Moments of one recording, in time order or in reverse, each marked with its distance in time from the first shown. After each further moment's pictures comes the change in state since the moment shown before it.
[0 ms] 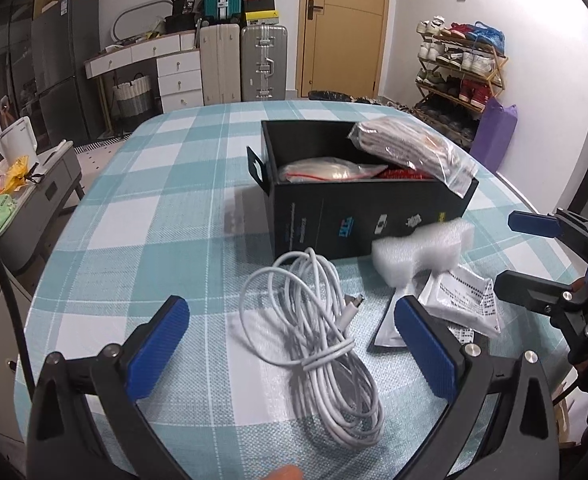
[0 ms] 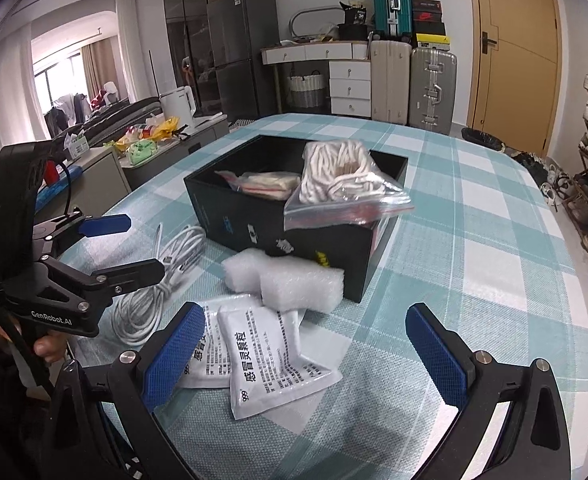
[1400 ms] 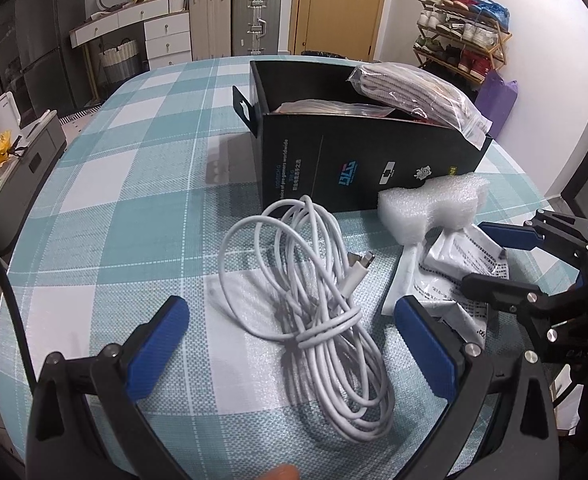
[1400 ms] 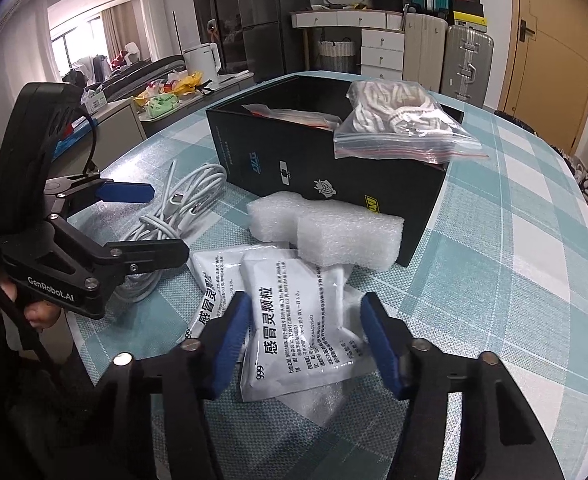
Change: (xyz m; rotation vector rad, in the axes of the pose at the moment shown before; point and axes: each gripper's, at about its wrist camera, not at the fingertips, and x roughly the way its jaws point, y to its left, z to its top) left arm 0.025 0.002 -0.008 -0.007 0.148 -0.039; right arm 0.031 0.017 -0.018 -0.081 0.129 0.068
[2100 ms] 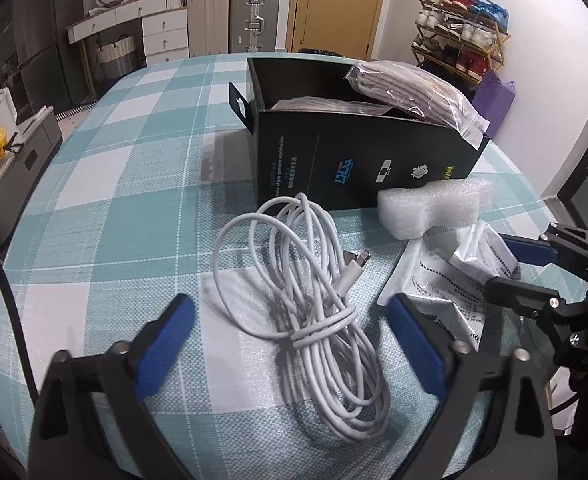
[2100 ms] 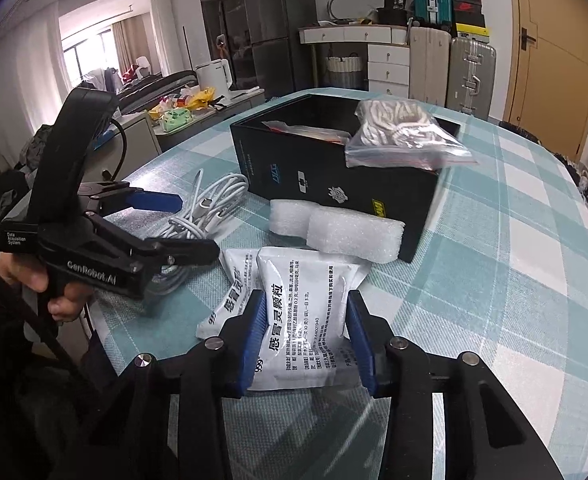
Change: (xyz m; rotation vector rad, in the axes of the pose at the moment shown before) left arm -0.002 -0.001 -0.002 0.003 0.004 -0.012; right arm -0.022 0.003 -0.012 0.006 -0.063 0.035
